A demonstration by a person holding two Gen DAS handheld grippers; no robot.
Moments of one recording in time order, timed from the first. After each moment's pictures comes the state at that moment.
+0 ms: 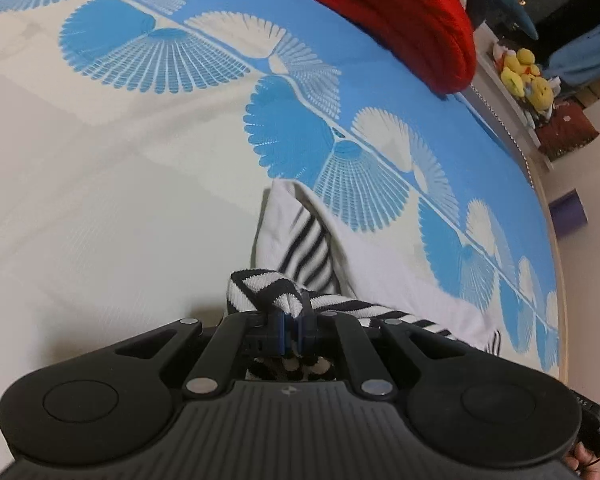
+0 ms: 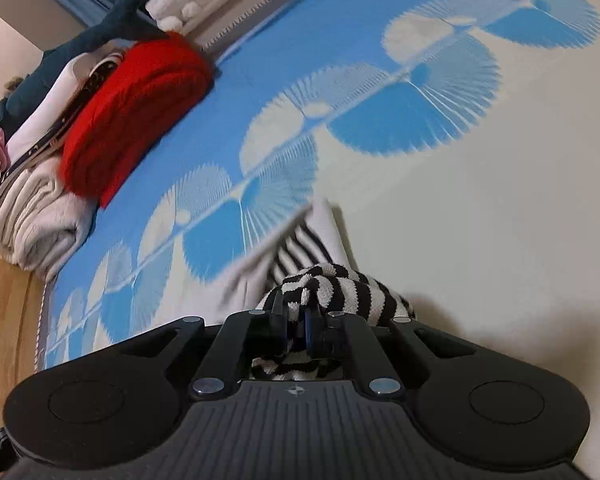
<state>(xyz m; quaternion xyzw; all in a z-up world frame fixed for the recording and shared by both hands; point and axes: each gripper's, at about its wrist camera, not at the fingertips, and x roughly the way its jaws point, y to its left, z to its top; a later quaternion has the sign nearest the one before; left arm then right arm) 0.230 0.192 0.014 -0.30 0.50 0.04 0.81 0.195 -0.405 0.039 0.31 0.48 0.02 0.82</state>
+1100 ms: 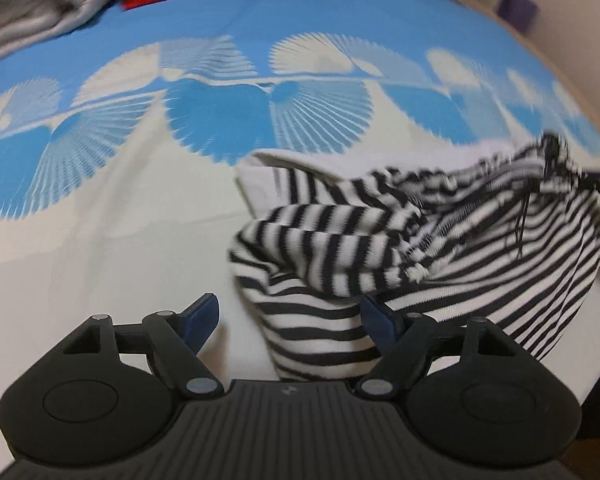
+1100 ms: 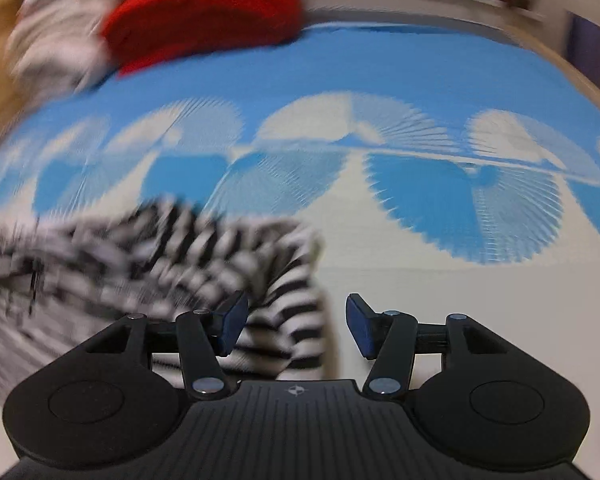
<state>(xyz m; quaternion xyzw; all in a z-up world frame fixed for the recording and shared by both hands) 0.229 0.150 0.009 0.03 0.53 -0.10 0.84 0.229 -0.373 0.009 -0.04 0.49 0.15 0.86</state>
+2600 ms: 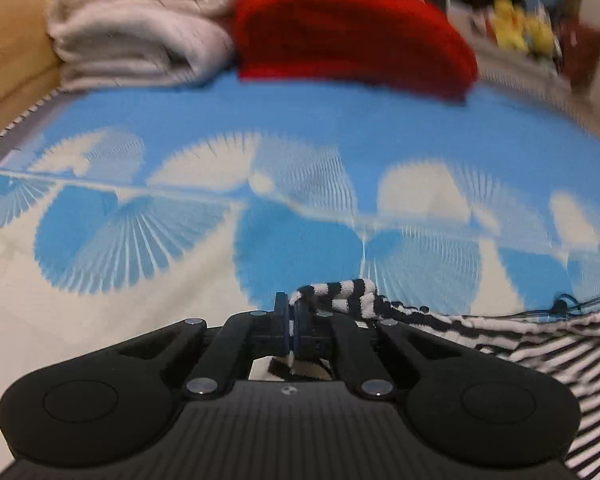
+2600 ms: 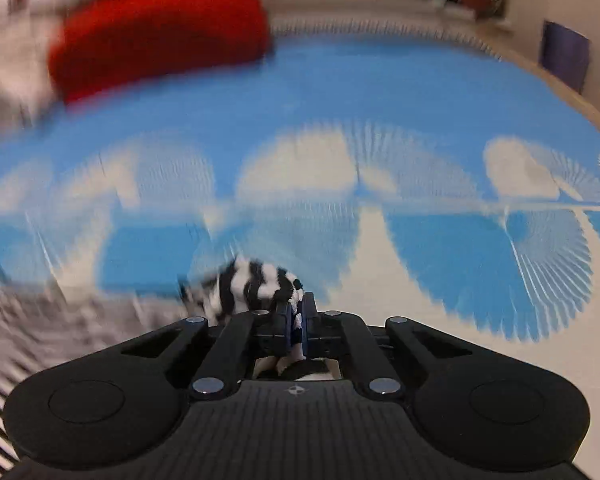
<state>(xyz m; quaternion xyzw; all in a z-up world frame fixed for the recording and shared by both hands) 0.322 0.132 0.011 -0.03 0.39 0.11 0.91 0.313 -0.334 0.002 0.08 0.41 0.06 0.91</state>
